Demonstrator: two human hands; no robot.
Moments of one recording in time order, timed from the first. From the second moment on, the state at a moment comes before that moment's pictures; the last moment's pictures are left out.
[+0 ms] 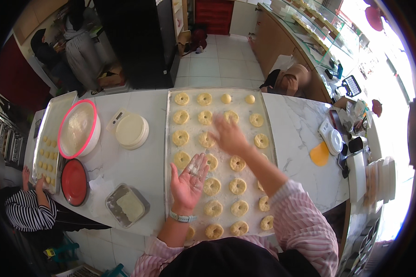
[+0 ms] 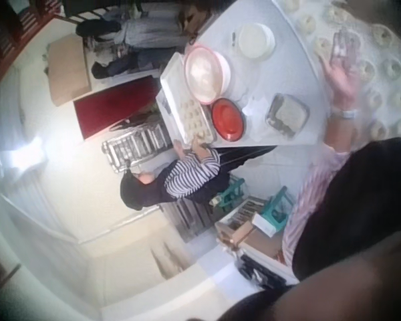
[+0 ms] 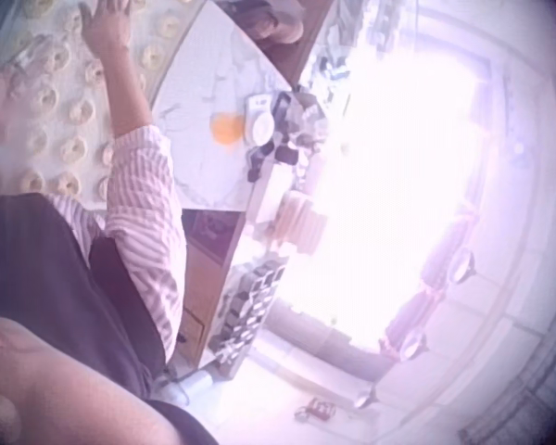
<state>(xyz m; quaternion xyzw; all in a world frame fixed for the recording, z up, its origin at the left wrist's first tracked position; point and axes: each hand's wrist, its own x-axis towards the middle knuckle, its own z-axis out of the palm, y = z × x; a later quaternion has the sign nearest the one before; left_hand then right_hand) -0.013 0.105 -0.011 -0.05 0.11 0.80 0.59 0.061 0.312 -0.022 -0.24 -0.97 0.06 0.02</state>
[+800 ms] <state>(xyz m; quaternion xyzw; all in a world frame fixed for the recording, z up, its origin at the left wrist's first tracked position) 0.002 0.069 -0.022 -0.13 0.23 0.82 0.51 0.046 0.476 -0.057 -0.34 -0.91 0.17 0.15</state>
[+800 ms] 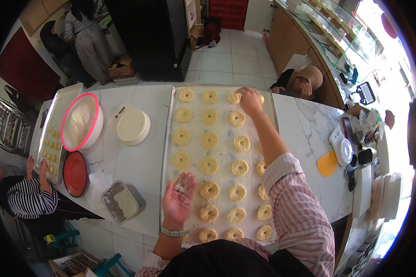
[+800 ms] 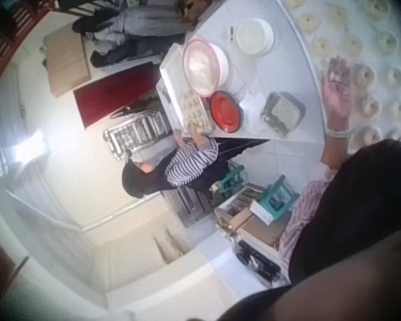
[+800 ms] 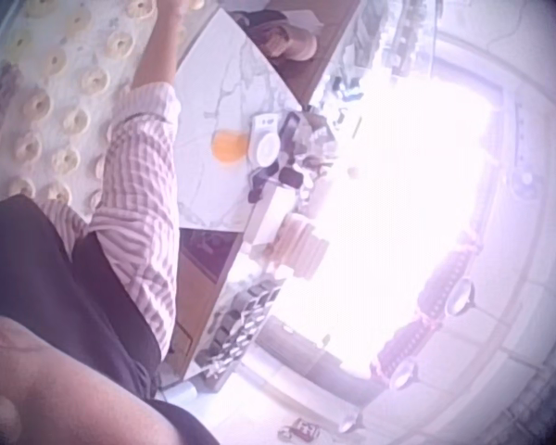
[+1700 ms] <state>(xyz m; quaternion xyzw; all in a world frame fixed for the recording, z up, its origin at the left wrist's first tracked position) 0.038 0.099 -0.010 0.04 0.42 0.74 0.52 0.118 0.252 -0.025 -0.10 -0.90 0.38 0.16</state>
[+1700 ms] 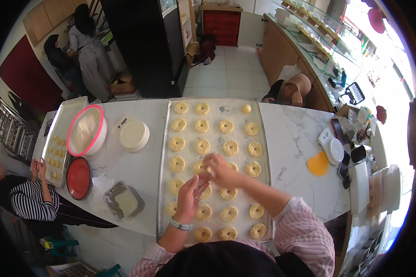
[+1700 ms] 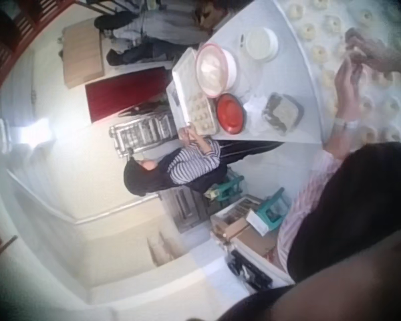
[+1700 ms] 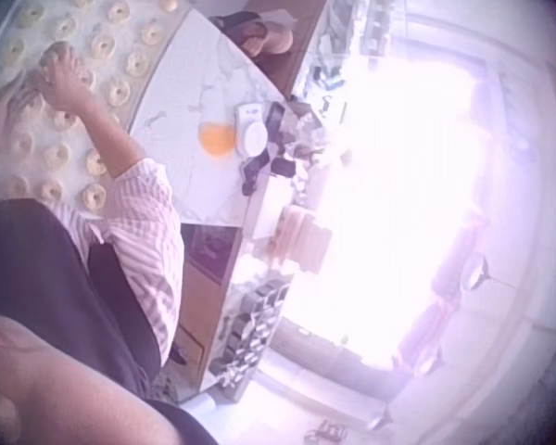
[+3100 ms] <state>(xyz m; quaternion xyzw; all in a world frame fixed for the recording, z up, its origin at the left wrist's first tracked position) 0.070 0.082 0.015 0.14 0.43 0.72 0.52 0.209 0.179 0.040 -0.31 -0.63 0.67 0.25</state>
